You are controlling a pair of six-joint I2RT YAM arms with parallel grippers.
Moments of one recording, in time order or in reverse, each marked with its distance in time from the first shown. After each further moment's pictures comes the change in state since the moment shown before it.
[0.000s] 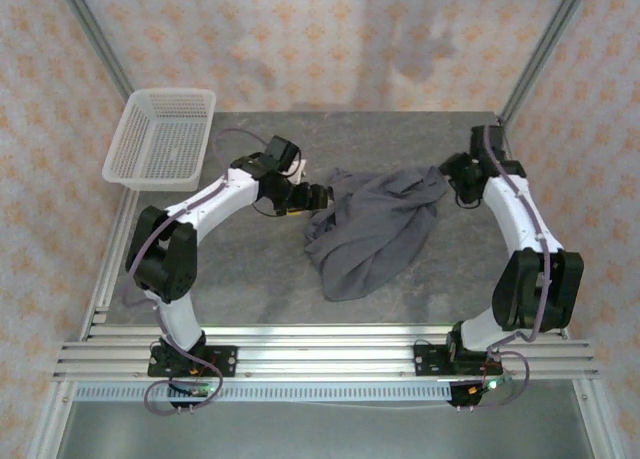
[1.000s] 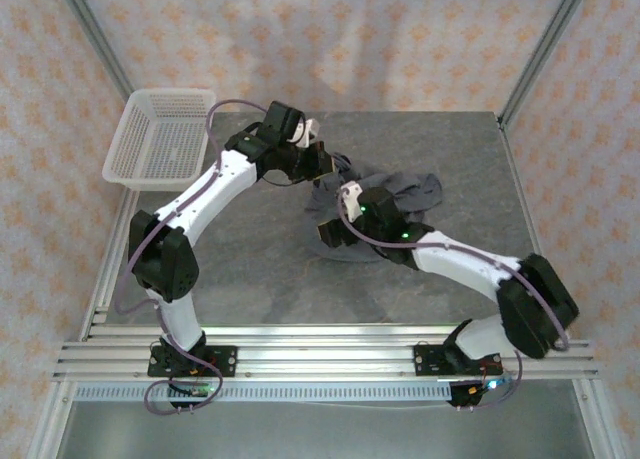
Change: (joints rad) left arm -0.012 0.000 0.289 -0.002 0.098 -0.199; right arm 0.704 -0.066 -0.440 0.684 -0.020 -0.648
